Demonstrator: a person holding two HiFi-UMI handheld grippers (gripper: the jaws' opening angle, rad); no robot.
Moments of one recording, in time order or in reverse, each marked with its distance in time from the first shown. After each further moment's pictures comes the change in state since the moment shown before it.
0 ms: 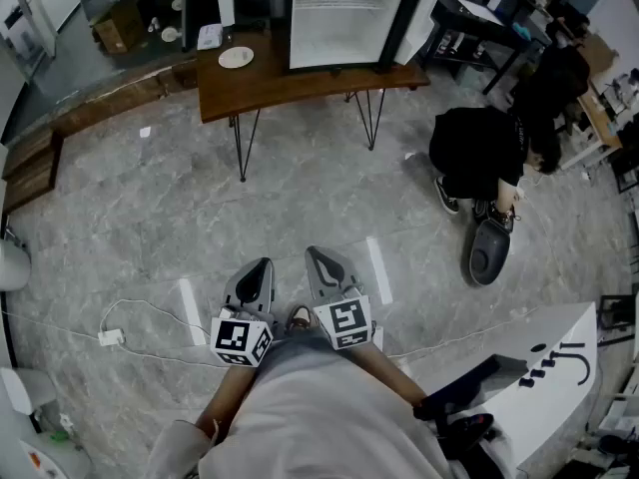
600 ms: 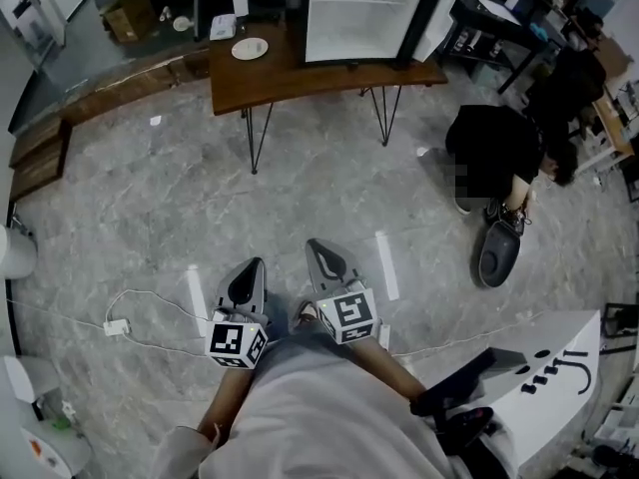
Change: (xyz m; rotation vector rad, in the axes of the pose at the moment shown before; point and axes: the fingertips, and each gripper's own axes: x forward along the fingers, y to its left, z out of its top) left arm -0.005 0.047 0.006 0.009 0.010 0.086; right arm 0.042 0.005 0.006 0.070 -0.027 0.050
